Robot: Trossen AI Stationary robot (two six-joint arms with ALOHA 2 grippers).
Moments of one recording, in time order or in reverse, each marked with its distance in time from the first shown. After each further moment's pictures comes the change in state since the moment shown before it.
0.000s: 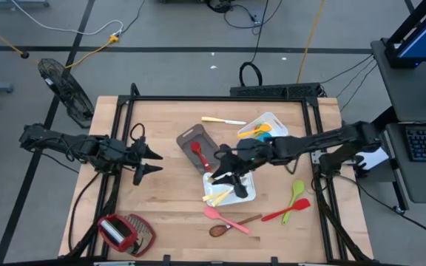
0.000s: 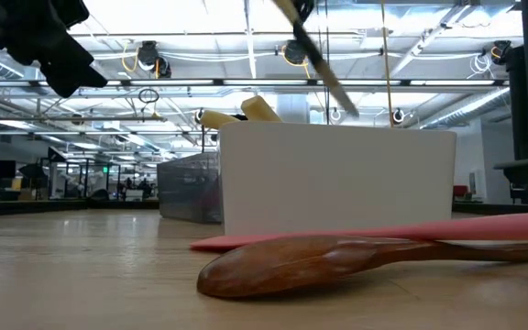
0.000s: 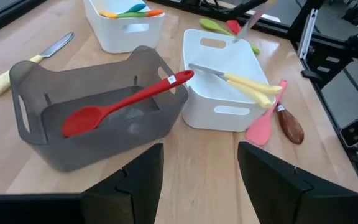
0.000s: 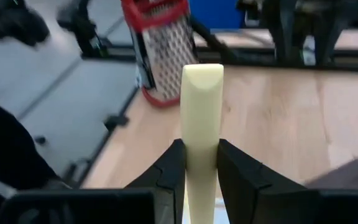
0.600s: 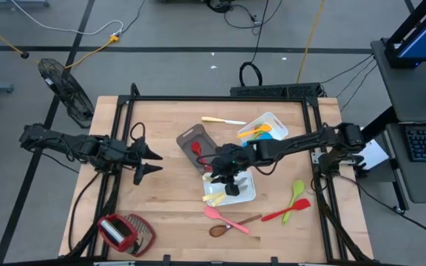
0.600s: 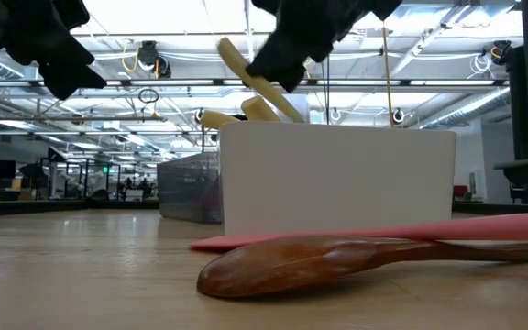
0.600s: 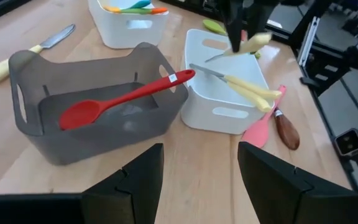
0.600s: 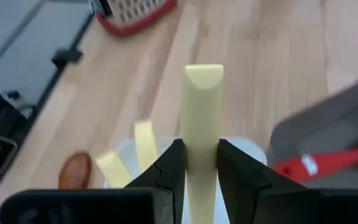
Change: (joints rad) left arm 0.000 0.000 0.000 -0.002 -0.002 -0.063; right arm -0.048 0.168 -0.001 -0.091 0.013 -0.048
